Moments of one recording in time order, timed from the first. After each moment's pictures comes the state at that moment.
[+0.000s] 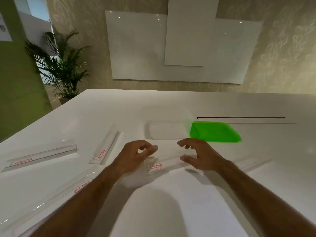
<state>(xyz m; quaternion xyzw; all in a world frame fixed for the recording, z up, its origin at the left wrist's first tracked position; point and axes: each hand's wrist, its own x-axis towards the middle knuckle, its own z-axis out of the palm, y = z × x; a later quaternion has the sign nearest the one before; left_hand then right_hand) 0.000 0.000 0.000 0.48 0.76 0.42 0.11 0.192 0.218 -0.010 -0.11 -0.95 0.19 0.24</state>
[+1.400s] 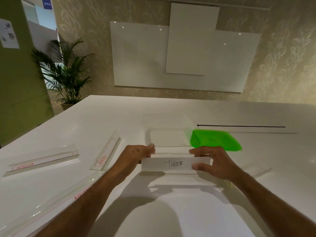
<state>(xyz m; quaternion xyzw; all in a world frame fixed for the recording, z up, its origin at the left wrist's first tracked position) 0.012 -0.010 0.022 0.38 0.66 0.58 0.28 0.230 0.213 0.015 -0.08 -0.89 0.32 0.31</state>
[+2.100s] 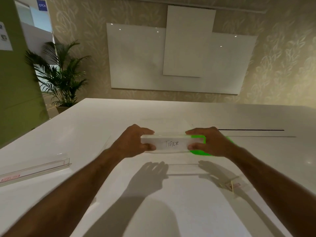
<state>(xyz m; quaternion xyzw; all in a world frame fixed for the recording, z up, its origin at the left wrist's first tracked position) -0.029 0.043 0.078 0.54 0.78 0.30 0.00 0.187 0.252 0.085 -0.17 -0.95 0.15 0.22</state>
